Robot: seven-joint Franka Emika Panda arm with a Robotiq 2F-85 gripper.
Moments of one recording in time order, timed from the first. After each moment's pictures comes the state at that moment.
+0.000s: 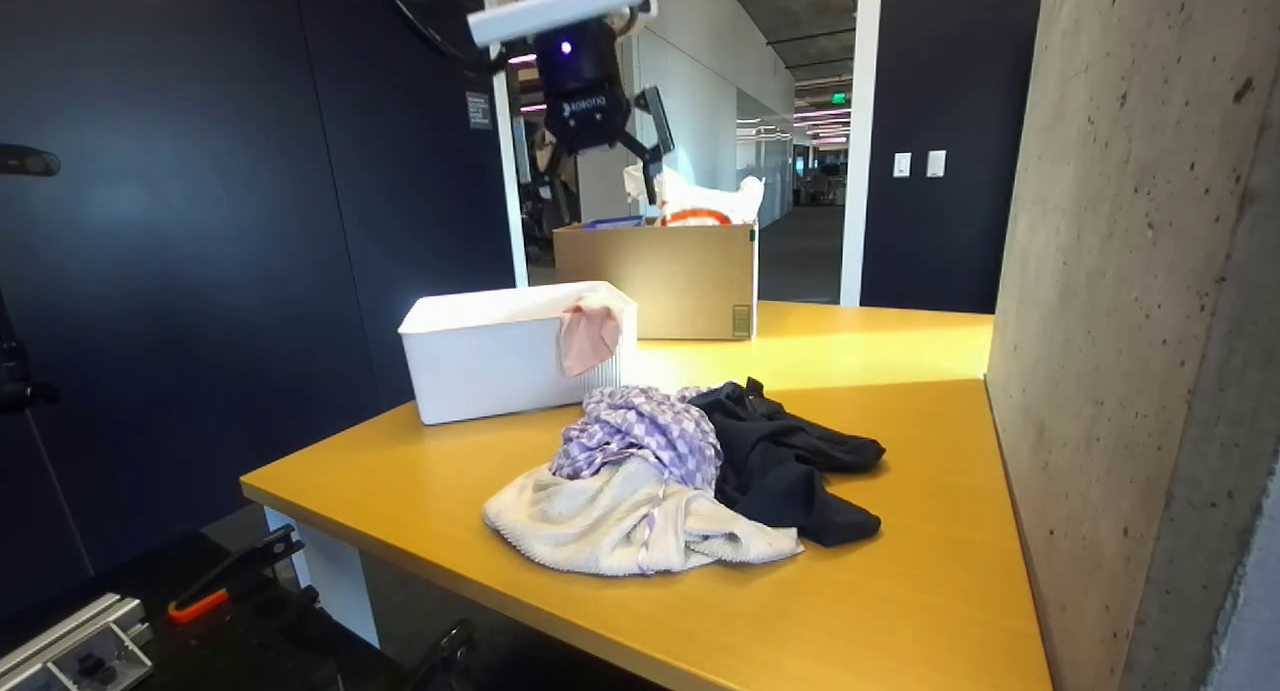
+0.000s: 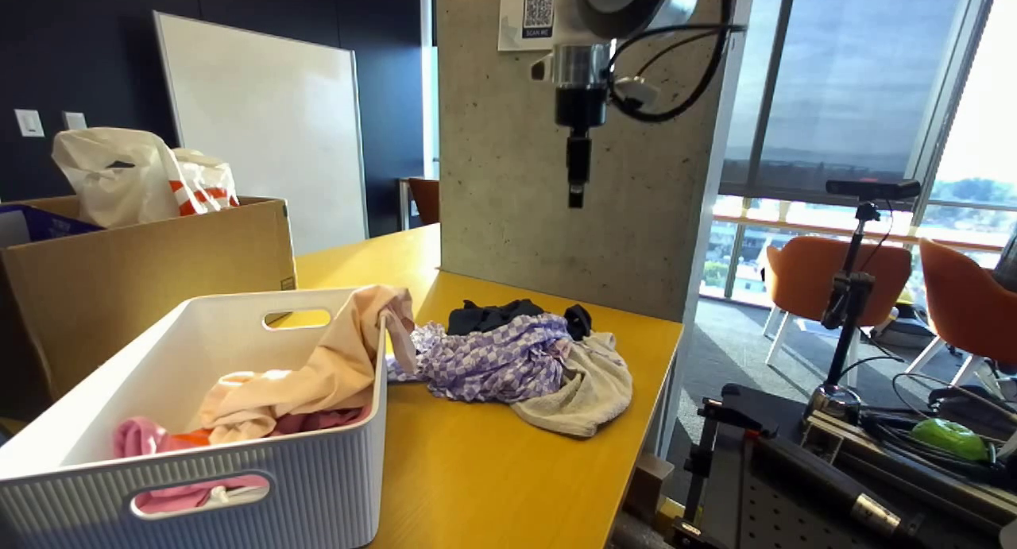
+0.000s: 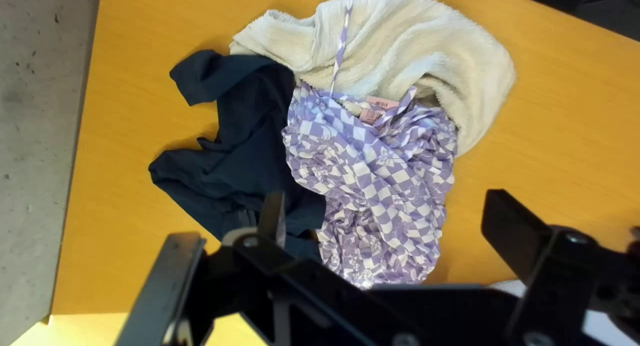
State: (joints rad) arm -0.04 0.16 -0.08 -1.85 -0.17 2.07 -0.49
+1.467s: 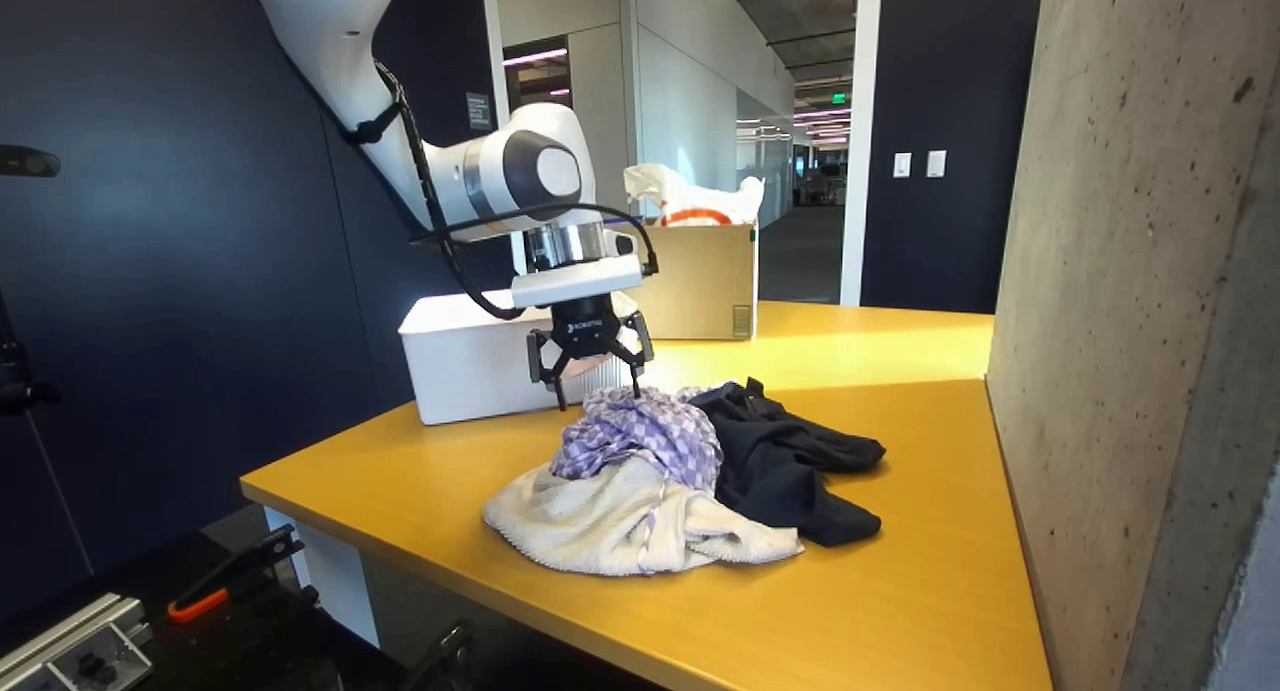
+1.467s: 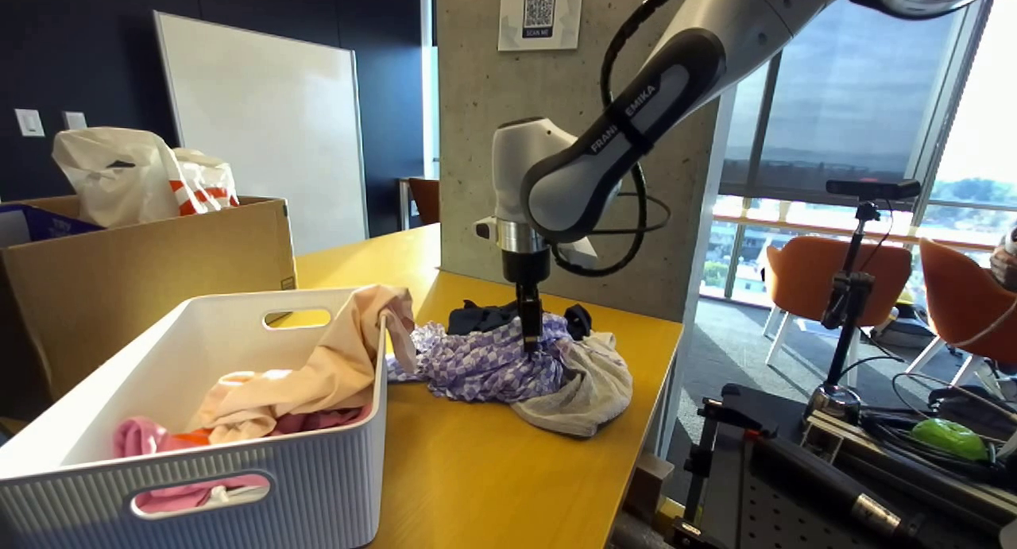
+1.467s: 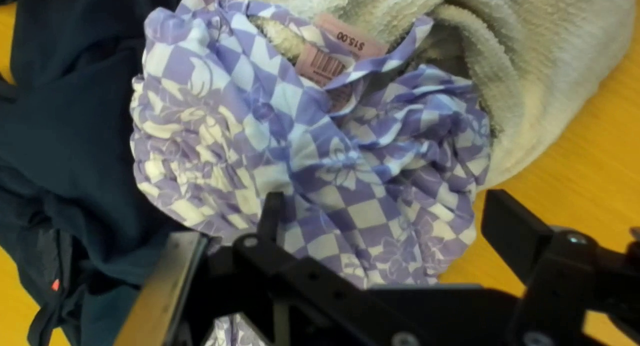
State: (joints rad) arm -0.04 0.59 0.01 -1.83 -0.26 2.42 -0.46
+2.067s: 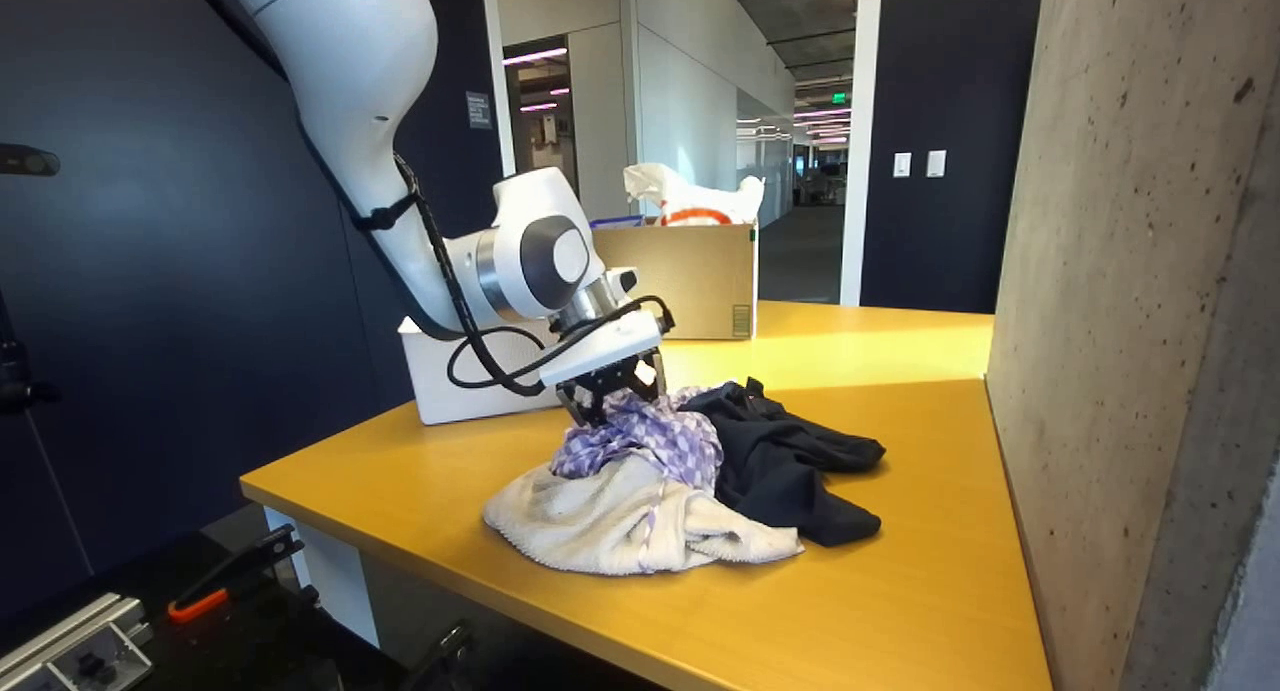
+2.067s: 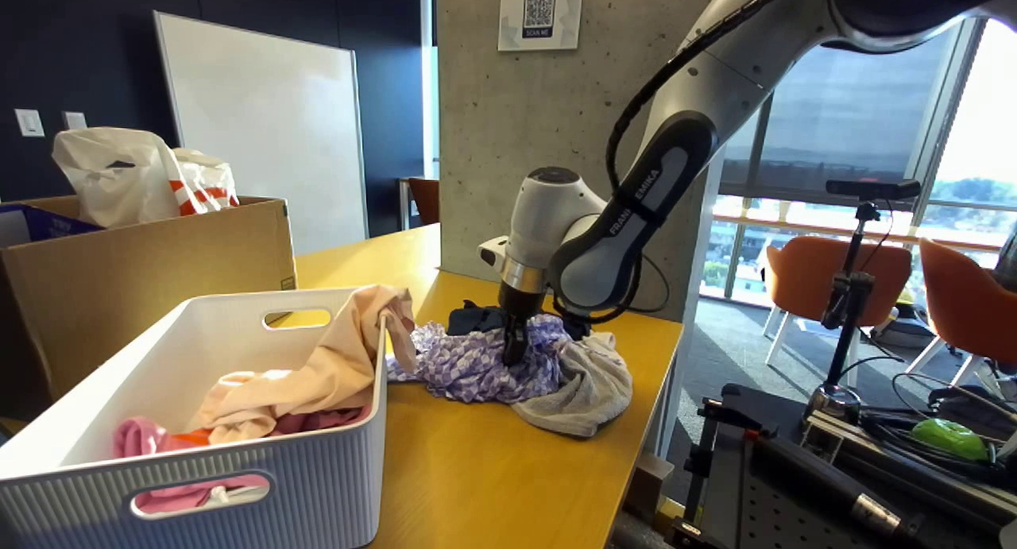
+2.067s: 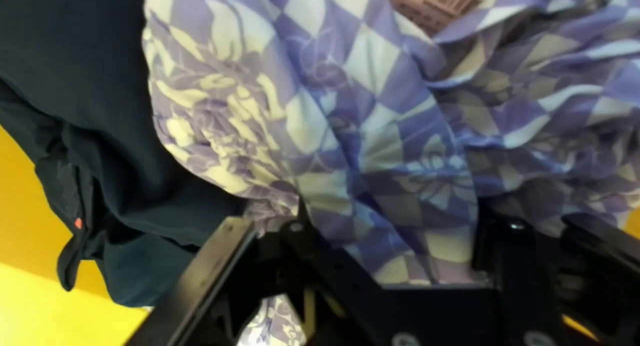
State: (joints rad) arm -0.01 0.71 -0.07 -1.88 -0.40 2.89 -0.39
